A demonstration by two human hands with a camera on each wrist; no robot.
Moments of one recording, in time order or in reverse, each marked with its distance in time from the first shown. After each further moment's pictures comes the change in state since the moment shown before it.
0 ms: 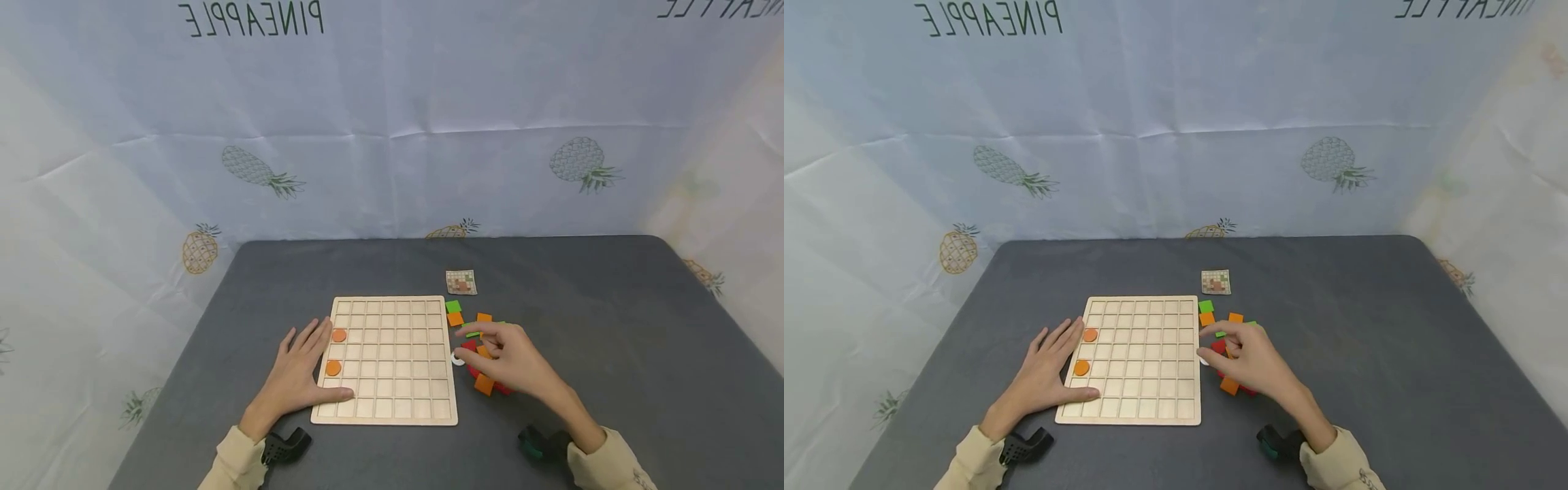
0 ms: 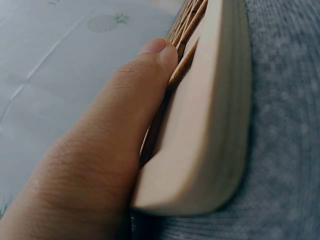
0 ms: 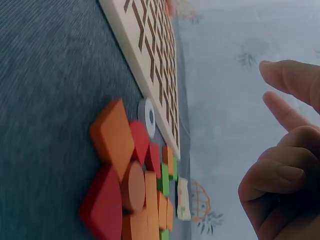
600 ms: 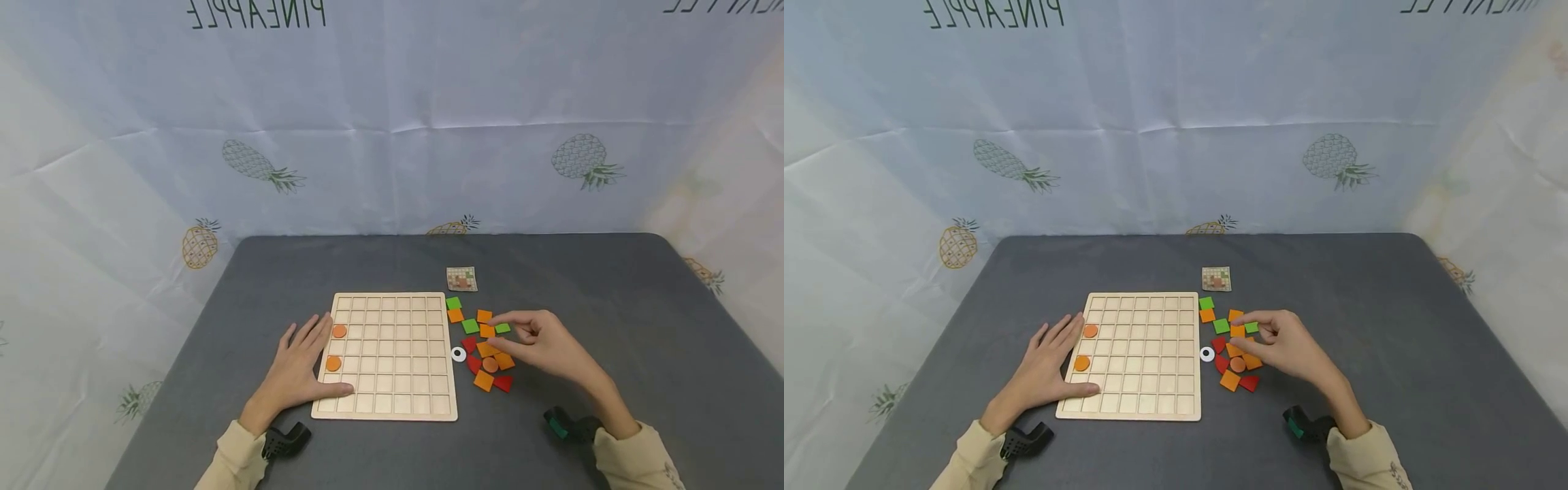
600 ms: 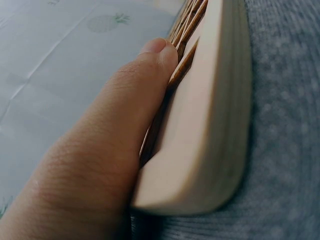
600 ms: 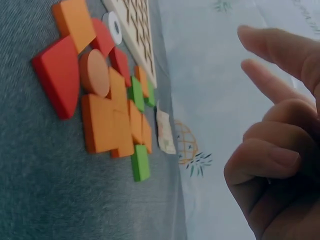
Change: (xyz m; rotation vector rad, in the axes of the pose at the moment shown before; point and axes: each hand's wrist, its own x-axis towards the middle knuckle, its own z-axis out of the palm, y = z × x) left_hand -0.001 0.000 -0.001 0.013 0.012 0.014; right_hand -0.010 0.021 -0.047 -0.019 -0.041 0.044
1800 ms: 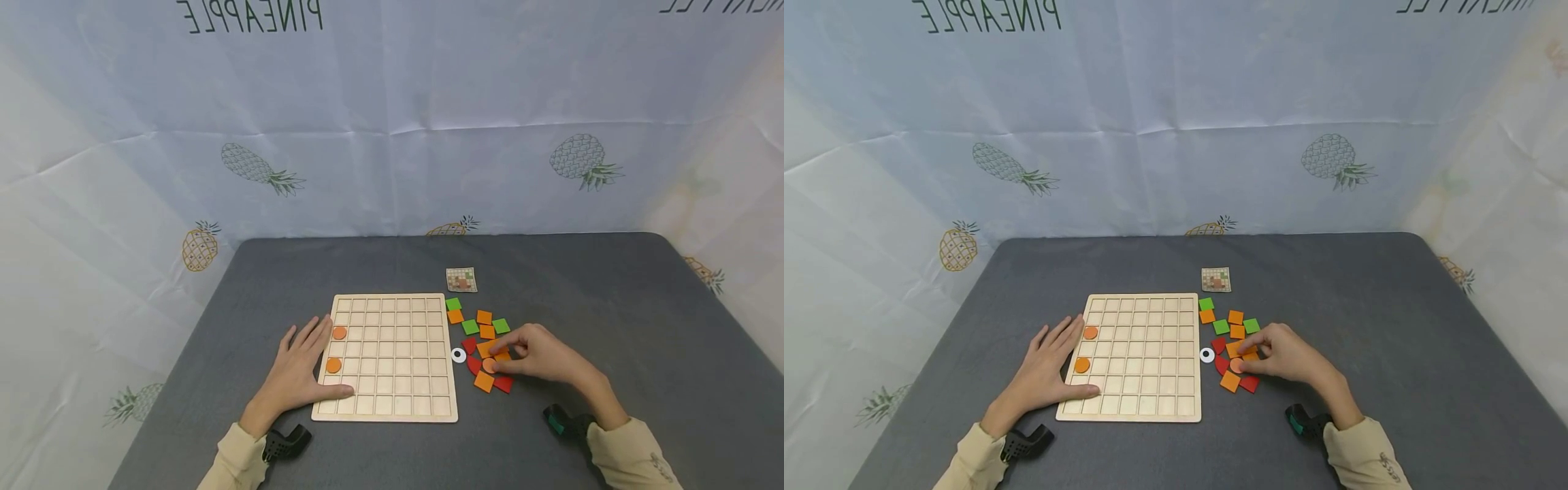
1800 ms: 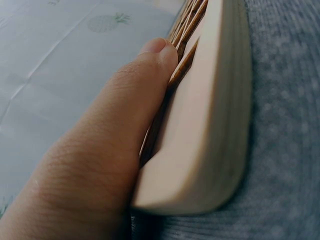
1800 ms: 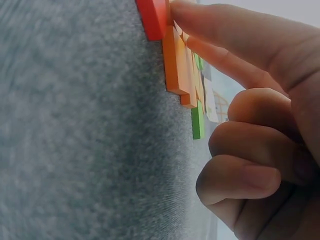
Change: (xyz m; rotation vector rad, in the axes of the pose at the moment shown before) left_hand 0.000 0.000 0.001 -0.006 -0.010 -0.012; right_hand 0.006 0.036 0.002 -0.075 -0.307 0.097
